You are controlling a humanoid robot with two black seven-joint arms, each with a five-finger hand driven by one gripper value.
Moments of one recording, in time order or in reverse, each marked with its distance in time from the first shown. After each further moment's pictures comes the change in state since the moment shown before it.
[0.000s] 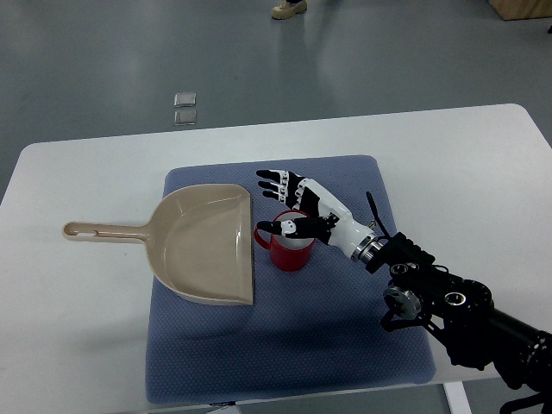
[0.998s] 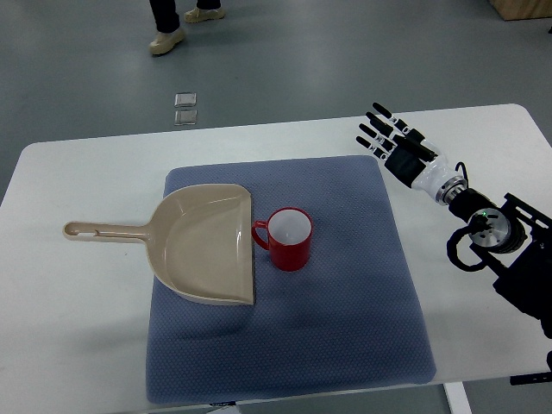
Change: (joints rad) left arm 0.000 0.000 0.003 -0.002 0.002 0.000 0.000; right arm 0.086 -0.205 0.208 -0.131 0.776 0.224 -0.429
